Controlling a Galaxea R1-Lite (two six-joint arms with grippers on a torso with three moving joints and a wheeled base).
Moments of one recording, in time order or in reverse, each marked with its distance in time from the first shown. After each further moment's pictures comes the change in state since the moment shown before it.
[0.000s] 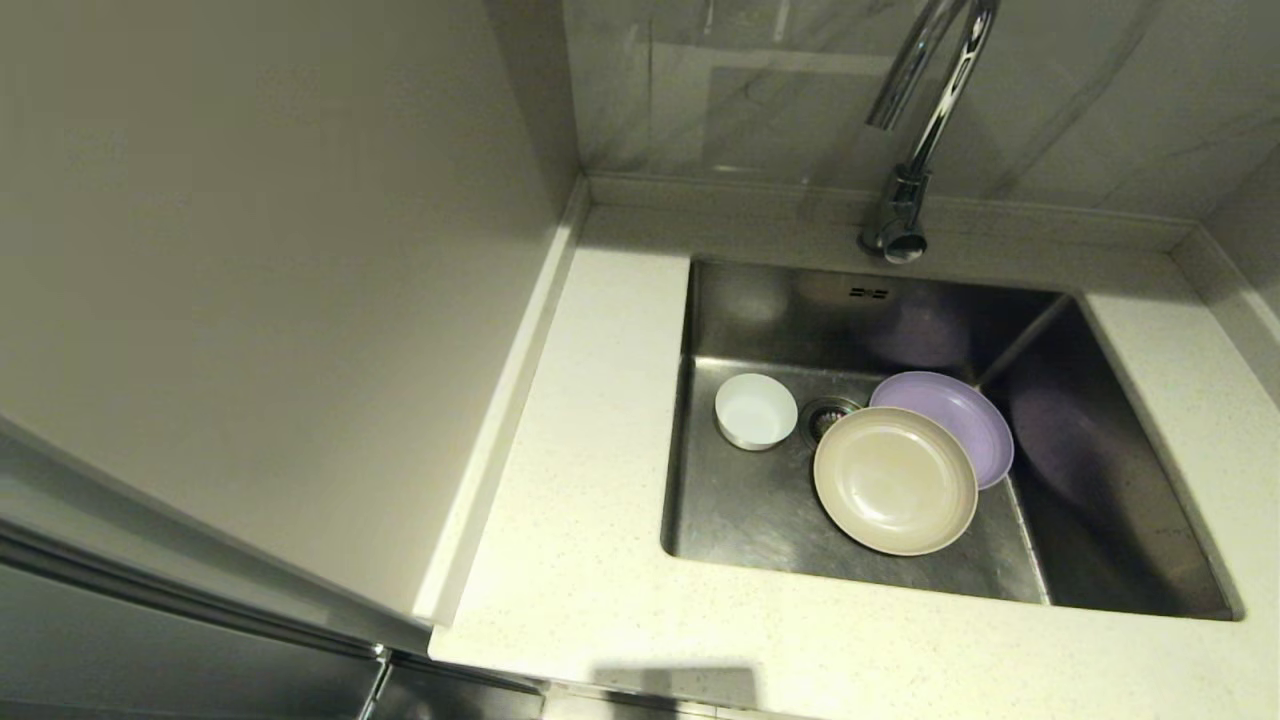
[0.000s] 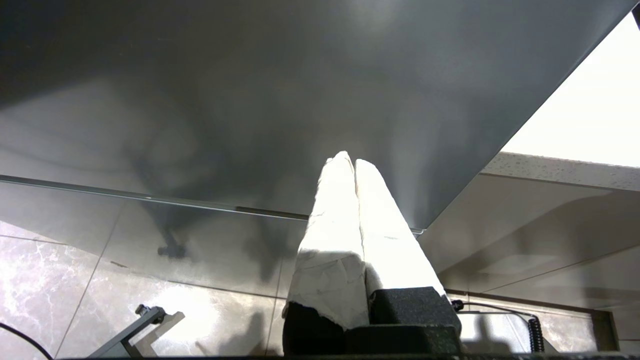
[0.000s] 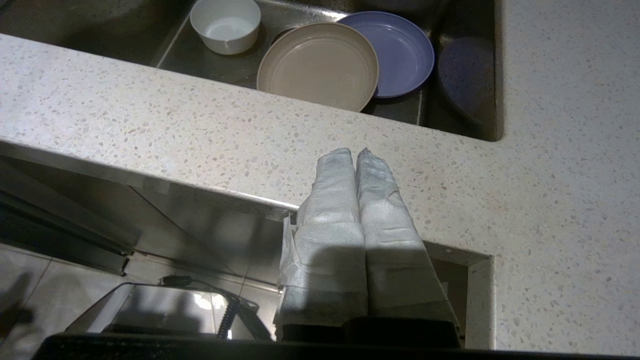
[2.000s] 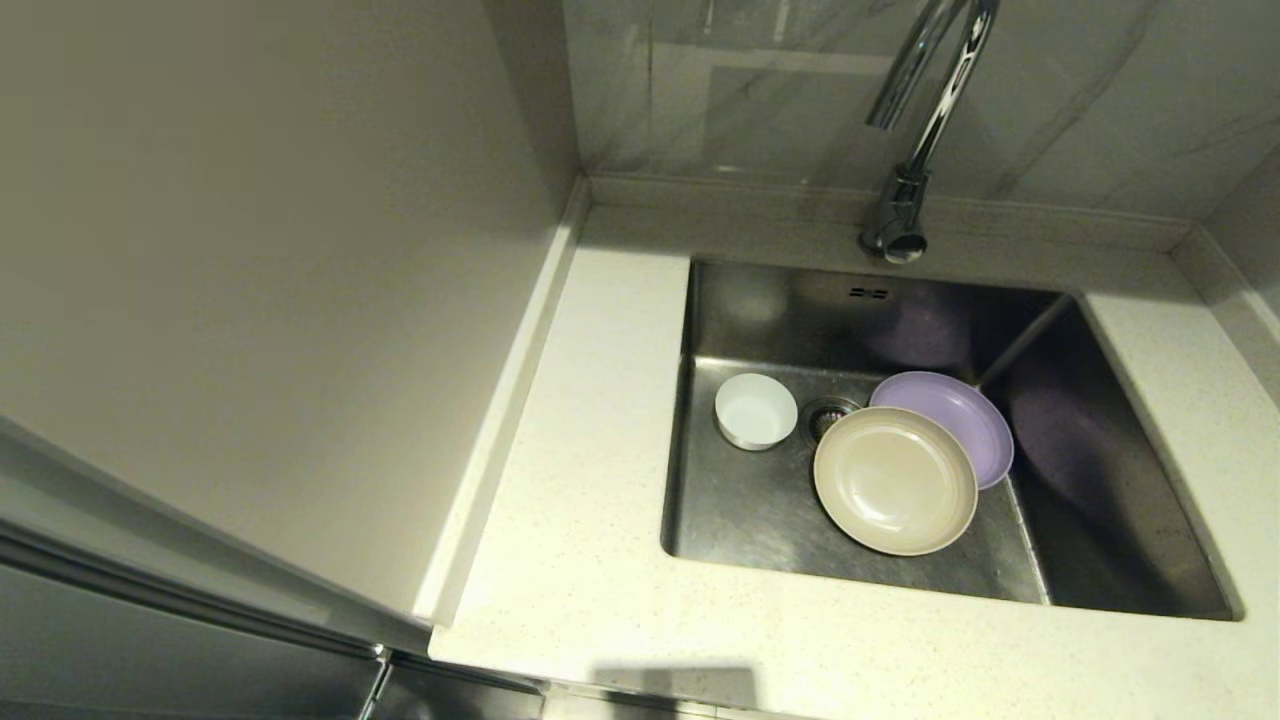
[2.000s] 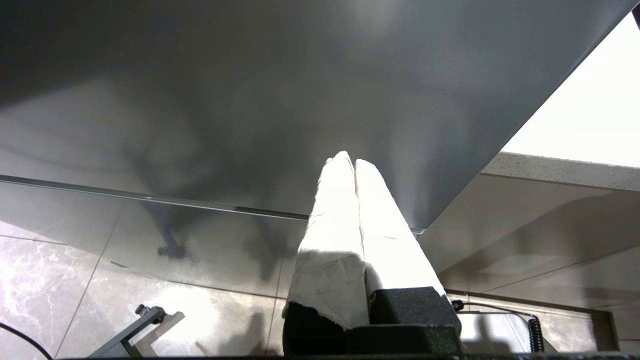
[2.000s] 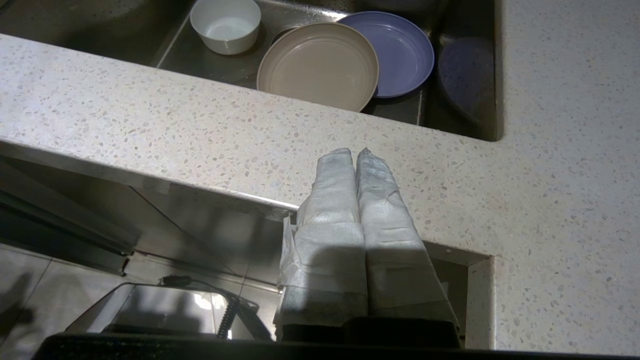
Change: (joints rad) left arm 0.000 0.000 0.000 0.000 0.000 0.000; right arm 0.000 0.000 0.000 0.000 0.000 0.000
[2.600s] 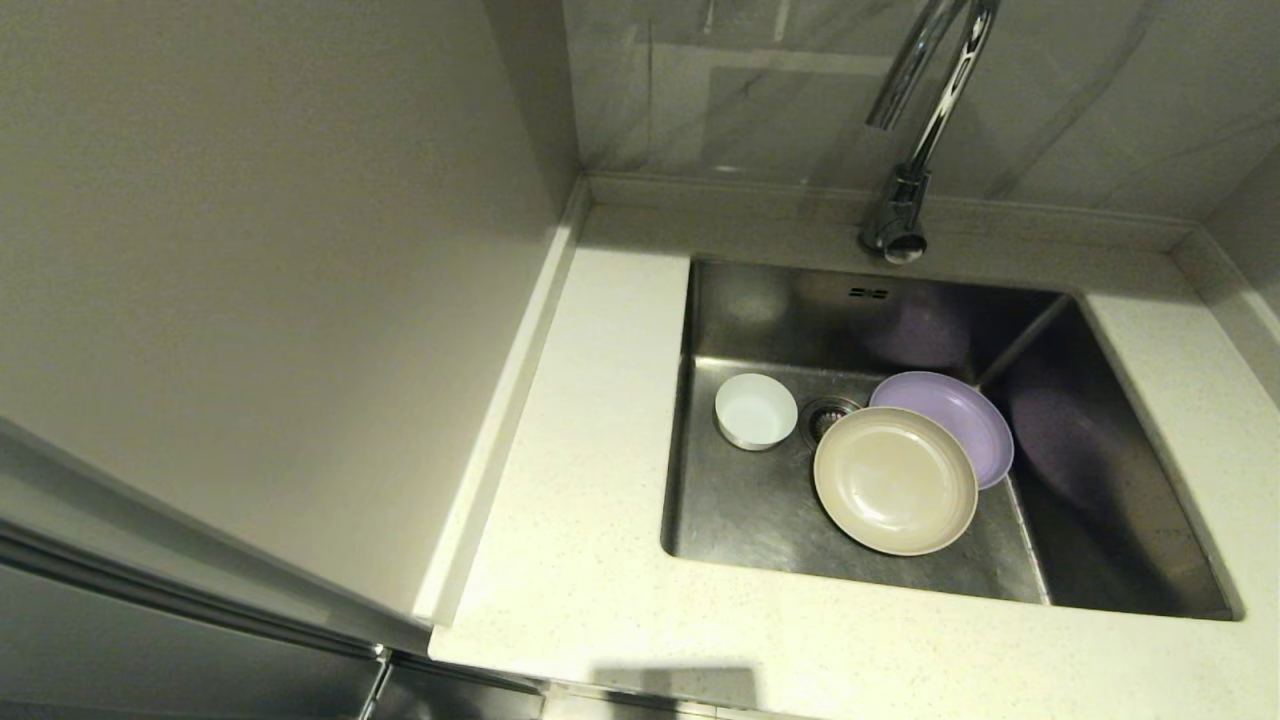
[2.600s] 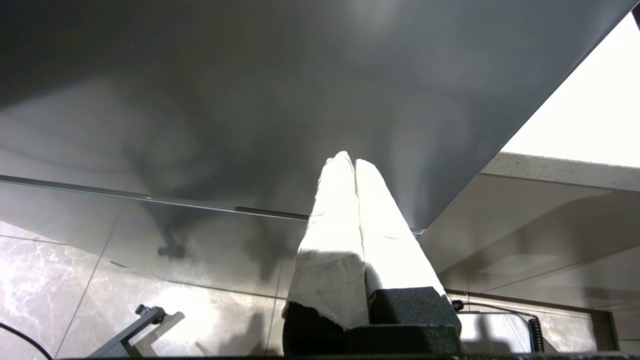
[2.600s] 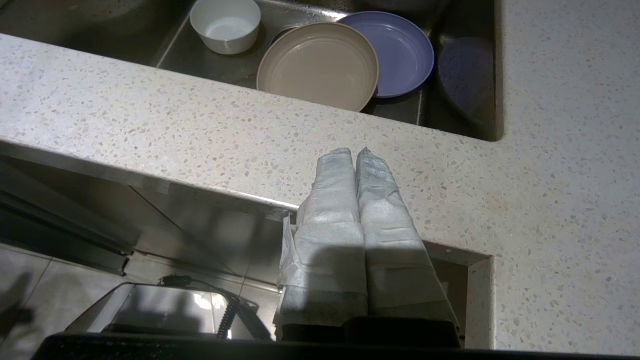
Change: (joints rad) left arm 0.000 0.000 0.000 0.000 0.000 0.000; right arm 0.000 0.000 0.000 0.000 0.000 0.000
